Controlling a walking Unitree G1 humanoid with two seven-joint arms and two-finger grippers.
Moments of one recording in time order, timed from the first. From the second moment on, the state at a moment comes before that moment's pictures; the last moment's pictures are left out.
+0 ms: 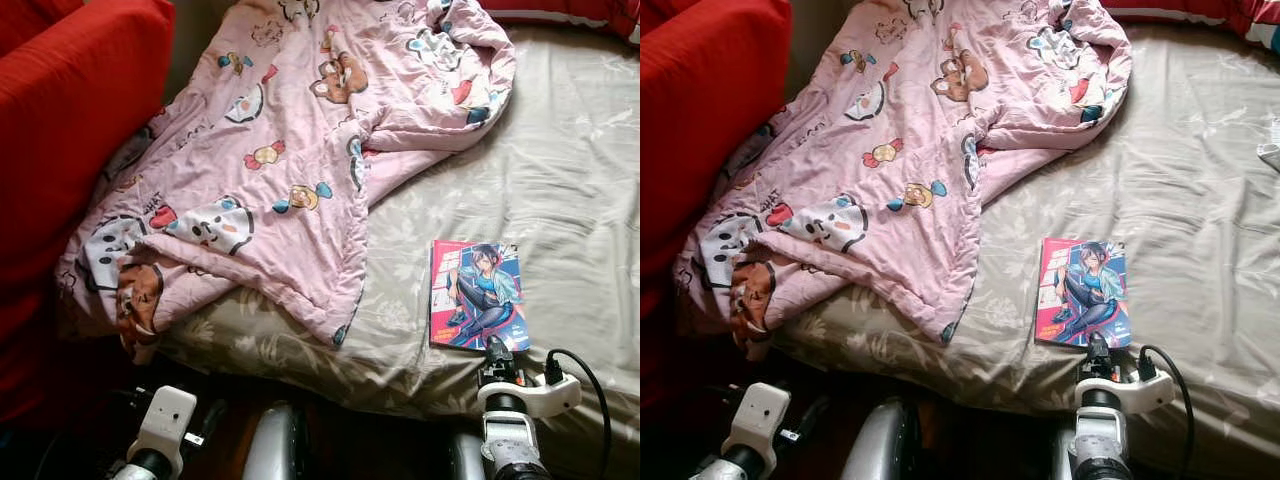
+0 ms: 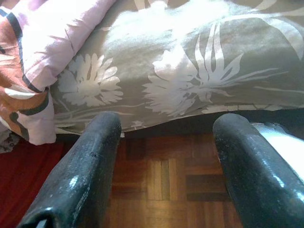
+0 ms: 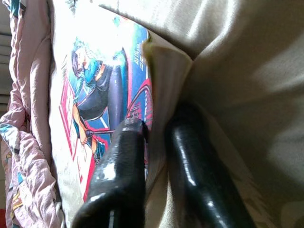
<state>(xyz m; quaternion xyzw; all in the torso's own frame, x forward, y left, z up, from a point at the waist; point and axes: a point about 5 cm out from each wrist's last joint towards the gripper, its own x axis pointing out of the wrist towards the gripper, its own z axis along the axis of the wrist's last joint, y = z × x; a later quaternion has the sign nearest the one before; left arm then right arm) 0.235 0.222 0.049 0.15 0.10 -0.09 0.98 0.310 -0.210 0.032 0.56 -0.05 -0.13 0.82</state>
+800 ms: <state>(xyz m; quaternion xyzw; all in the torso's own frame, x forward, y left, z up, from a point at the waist) 0.265 0.213 0.036 0.14 0.10 -0.06 0.98 0.271 -0.207 0.026 0.38 -0.04 -0.17 0.91</state>
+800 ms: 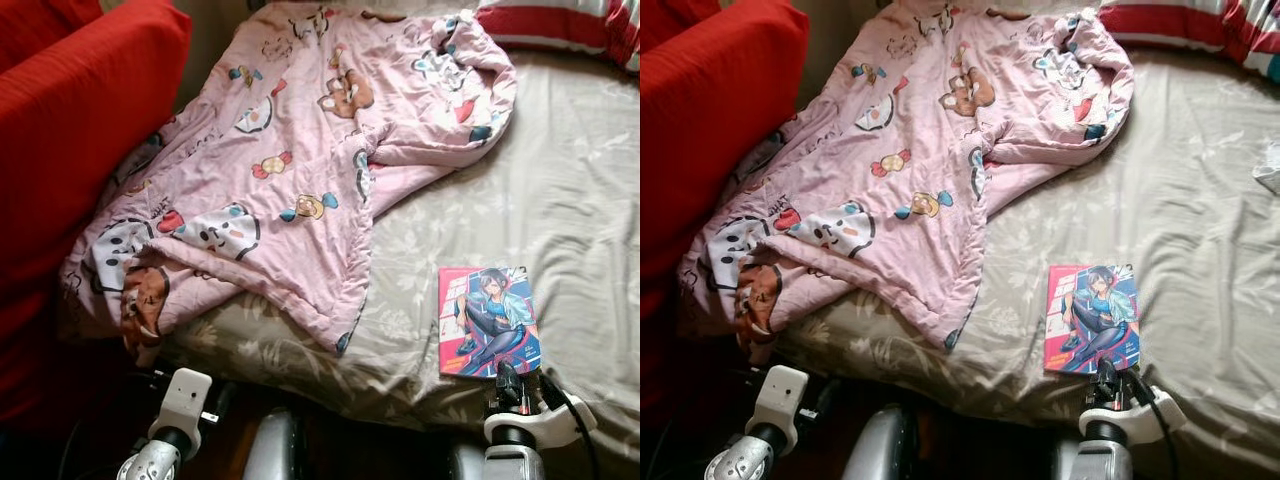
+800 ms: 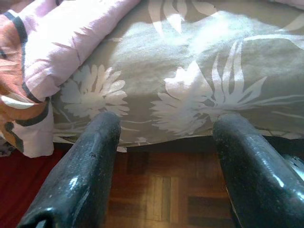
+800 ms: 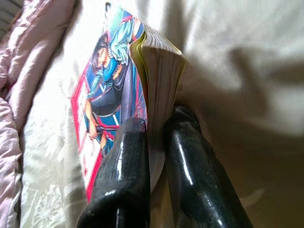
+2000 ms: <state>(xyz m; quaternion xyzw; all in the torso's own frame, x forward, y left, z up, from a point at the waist) 0.258 0.213 0.024 0.14 0.10 -0.05 0.98 0.274 -0.209 -0.002 0.46 0.09 -0.26 0.84</state>
